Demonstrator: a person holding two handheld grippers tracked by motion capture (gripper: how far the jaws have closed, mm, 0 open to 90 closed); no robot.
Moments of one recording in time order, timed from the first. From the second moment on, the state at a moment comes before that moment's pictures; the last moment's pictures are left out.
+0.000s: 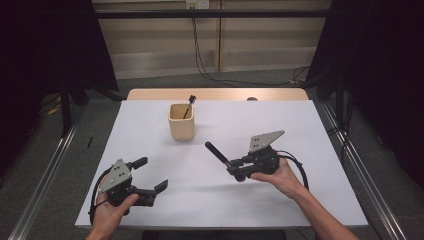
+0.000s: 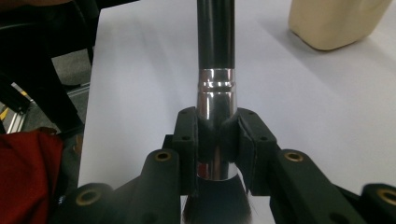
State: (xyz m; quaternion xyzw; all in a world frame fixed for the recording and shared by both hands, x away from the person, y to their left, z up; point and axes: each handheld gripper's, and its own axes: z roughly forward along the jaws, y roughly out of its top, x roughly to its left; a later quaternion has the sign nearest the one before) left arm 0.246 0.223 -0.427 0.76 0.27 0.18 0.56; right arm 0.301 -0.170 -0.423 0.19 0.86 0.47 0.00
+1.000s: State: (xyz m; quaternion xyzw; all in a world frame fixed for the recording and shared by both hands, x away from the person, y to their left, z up) left arm 0.262 0.180 -0.414 0.82 0.20 0.12 0.53; right arm 0.302 -0.126 -0.418 0.10 0.93 0.34 -0.03
